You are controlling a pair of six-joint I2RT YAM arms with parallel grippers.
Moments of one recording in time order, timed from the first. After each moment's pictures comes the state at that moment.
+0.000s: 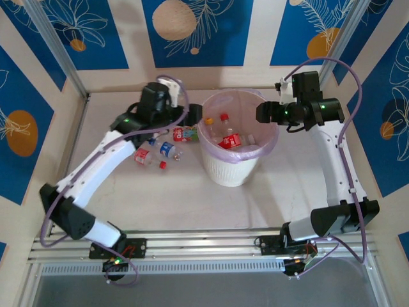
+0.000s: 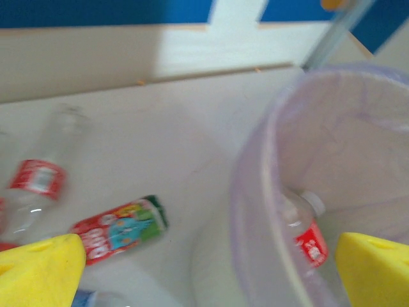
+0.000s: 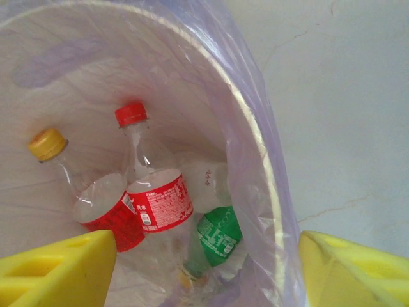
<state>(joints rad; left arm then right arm) -0.56 1.44 1.55 -0.60 -0.02 -0.32 0.12 1.42 1.70 -1.15 -0.22 0.16</state>
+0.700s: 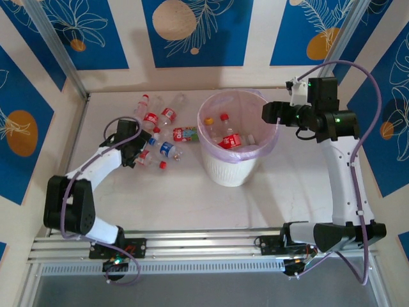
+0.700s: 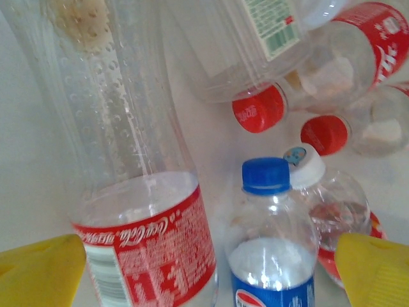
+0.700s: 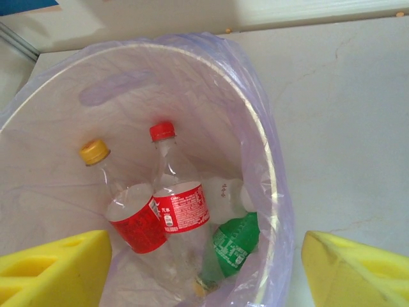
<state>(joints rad) -0.17 1.50 0.92 -0.37 -0.06 -1.18 0.06 1.28 1.64 -1.09 -0.31 0.14</state>
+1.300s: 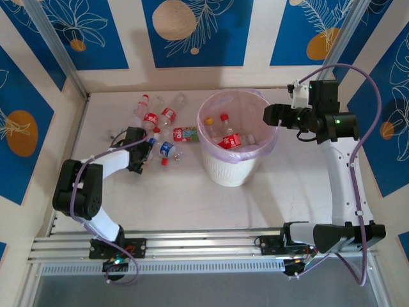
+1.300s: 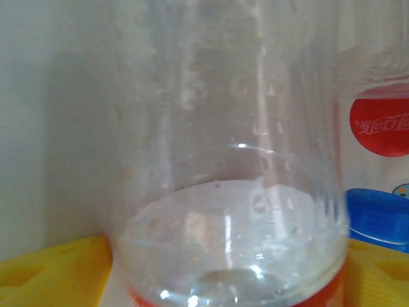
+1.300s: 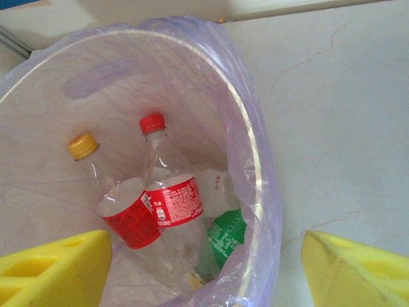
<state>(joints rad) -0.20 1.64 0.85 -0.27 -0.09 -1.35 0.04 1.27 1.61 -1.09 -0.33 0.14</state>
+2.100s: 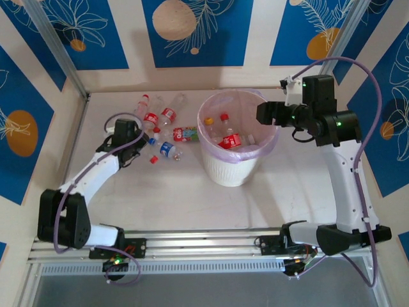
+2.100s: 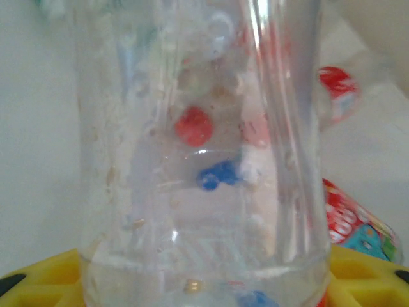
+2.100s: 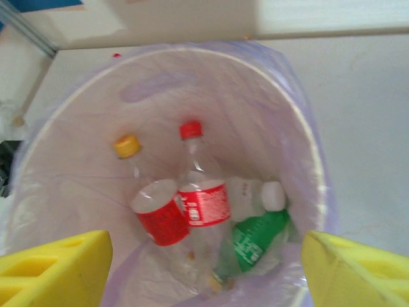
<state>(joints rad) -0.21 1.34 0.92 -0.35 -0.10 -0.84 0.23 1.27 1.75 -1.15 -0.23 0.19</state>
